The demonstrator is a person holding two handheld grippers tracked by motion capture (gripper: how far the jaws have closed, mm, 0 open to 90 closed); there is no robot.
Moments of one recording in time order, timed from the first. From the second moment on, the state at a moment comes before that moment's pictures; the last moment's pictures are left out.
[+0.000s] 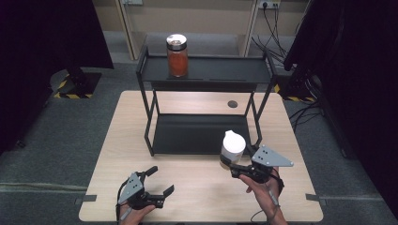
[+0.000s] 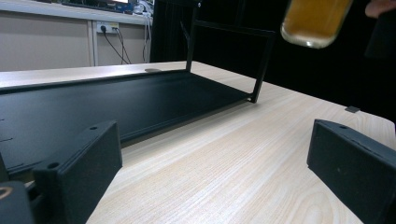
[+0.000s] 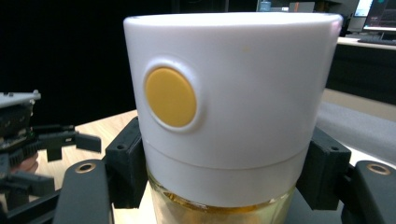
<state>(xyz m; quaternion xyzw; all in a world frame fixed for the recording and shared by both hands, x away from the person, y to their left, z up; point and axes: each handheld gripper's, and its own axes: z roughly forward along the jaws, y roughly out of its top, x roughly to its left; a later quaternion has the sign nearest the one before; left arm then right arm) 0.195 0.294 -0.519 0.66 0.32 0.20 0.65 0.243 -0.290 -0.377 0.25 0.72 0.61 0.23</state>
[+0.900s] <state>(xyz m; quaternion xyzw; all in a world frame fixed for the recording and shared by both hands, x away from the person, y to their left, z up) 0.195 0.294 -0.519 0.66 0.32 0.20 0.65 0.279 -0.288 -0.310 0.23 0.71 0.62 0.23</state>
